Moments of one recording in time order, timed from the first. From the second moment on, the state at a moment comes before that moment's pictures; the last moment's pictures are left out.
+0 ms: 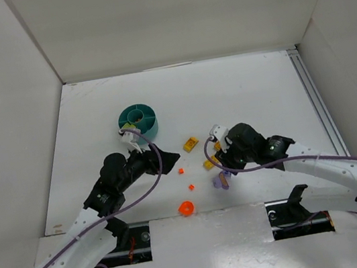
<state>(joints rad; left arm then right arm) -0.60 0.62 0.43 0.00 0.22 -0.60 0.82 1.12 0.74 -0.48 -0.05 -0.05</state>
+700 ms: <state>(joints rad) -0.60 0.64 0.35 0.00 0.29 -0.69 1.02 1.11 0.56 -0.42 0.06 0.26</state>
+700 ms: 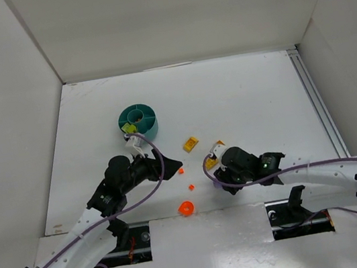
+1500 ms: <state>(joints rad) -0.60 0.64 0.31 0.03 0.35 -0.69 1.04 1.17 0.48 -0.21 0.12 0.33</state>
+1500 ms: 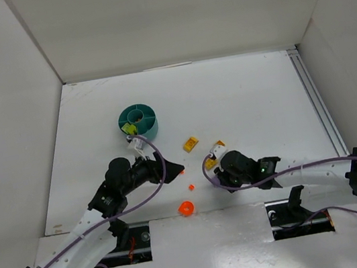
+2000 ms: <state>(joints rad) -0.65 0.78 0.26 0.34 0.62 -0.71 1.04 0.87 0.53 -0.20 0.05 0.16</state>
